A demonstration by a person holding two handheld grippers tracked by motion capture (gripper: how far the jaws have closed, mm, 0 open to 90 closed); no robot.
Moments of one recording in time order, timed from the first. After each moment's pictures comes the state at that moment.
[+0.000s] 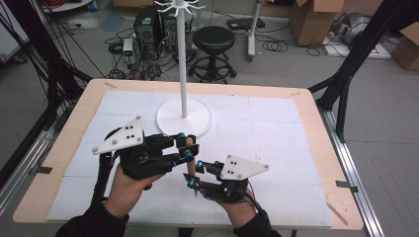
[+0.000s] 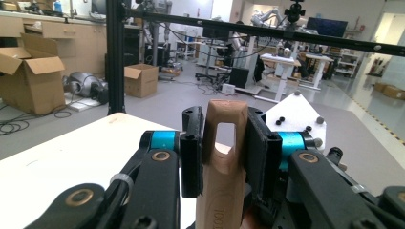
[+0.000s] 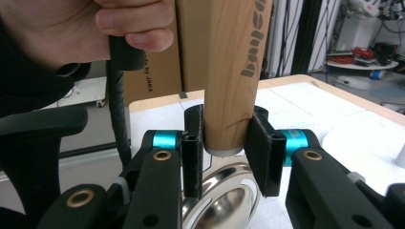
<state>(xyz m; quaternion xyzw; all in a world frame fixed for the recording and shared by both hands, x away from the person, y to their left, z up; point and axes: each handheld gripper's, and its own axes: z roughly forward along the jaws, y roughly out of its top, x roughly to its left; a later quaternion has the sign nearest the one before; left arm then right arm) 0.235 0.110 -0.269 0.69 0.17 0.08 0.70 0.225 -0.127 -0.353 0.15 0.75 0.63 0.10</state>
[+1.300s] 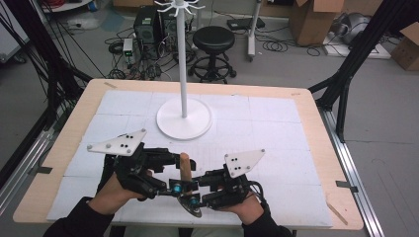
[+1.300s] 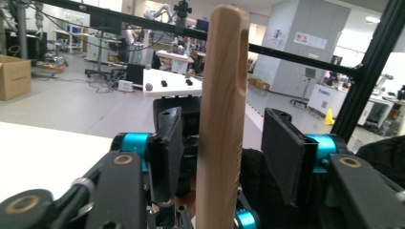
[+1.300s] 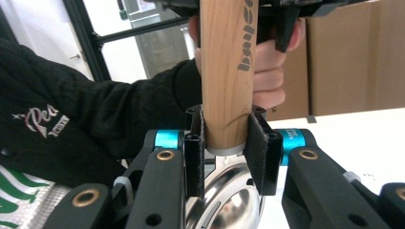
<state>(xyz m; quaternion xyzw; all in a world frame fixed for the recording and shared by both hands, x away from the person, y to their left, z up) 0.236 0.117 -0.288 0.69 0.03 -0.12 0.72 0.235 -0.129 -0.347 0.00 0.72 0.68 -0.15</state>
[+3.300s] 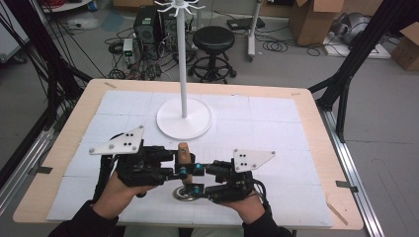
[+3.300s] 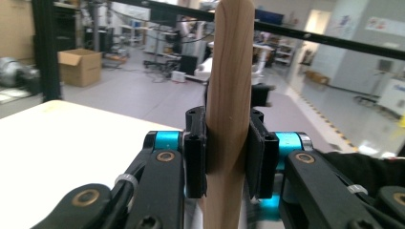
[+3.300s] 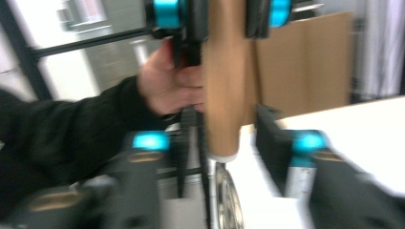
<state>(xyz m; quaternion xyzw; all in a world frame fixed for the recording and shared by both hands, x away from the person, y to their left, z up) 0.238 0.120 -0.285 0.71 0.11 -0.02 0.69 0.236 -0.140 -0.344 0.09 0.71 0.70 -0.06</state>
